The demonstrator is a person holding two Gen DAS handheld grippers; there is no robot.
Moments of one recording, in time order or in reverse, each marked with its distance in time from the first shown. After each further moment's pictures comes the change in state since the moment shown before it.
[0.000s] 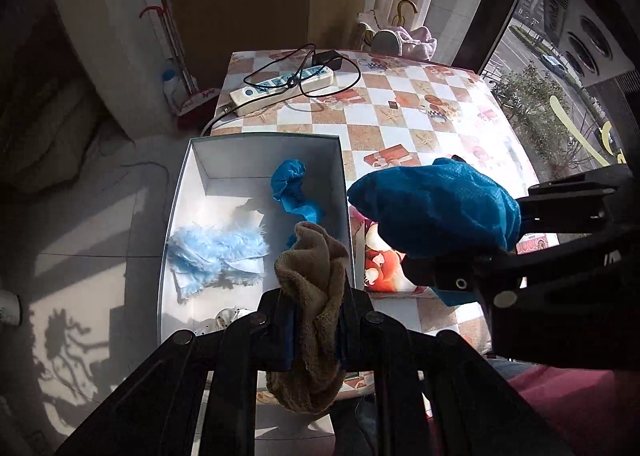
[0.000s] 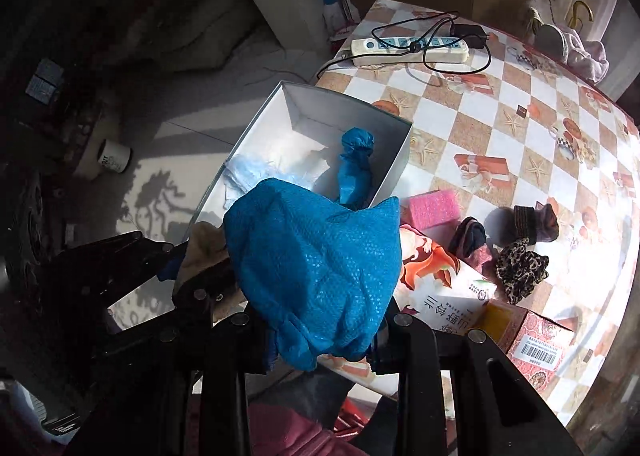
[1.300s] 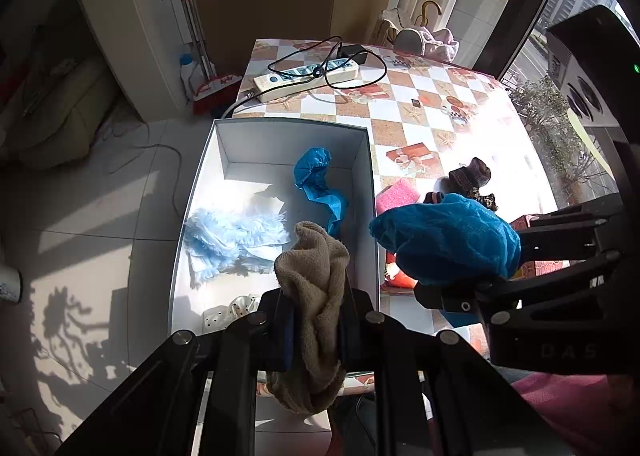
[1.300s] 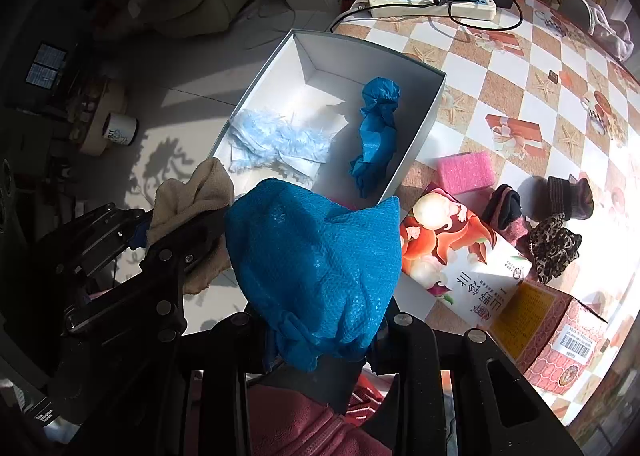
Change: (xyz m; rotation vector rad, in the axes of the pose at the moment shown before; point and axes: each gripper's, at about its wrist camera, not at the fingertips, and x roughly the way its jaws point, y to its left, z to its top) left arm 0.006 0.016 -0.005 -0.051 0.023 0.023; right arm 0.028 -0.002 -0.001 0.021 0.104 0.041
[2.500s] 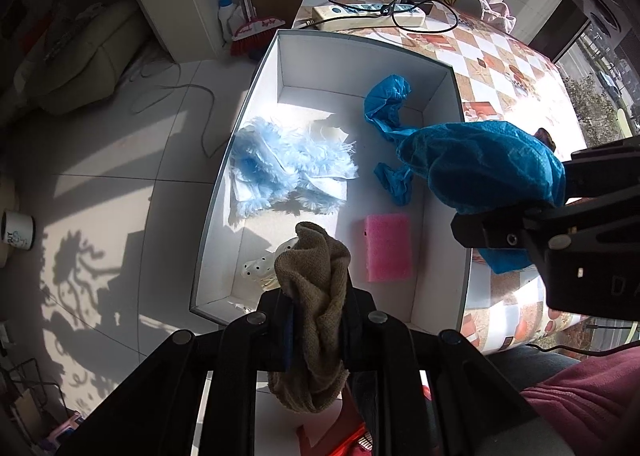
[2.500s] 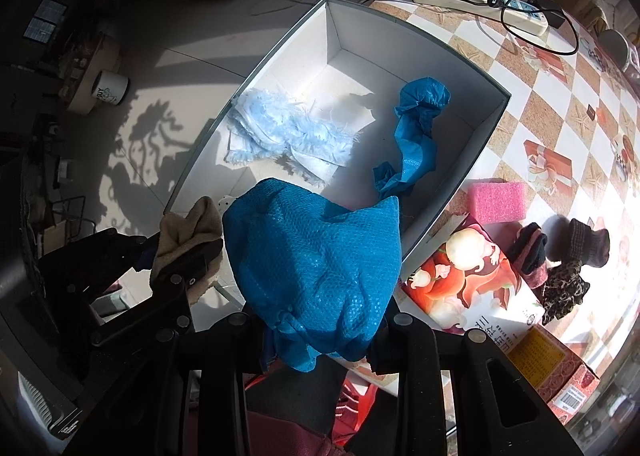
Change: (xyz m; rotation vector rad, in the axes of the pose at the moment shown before) left arm 0.048 0.049 -0.037 -0.112 0.165 0.086; right arm 0.054 0.033 0.037 -0.114 0.099 -0.071
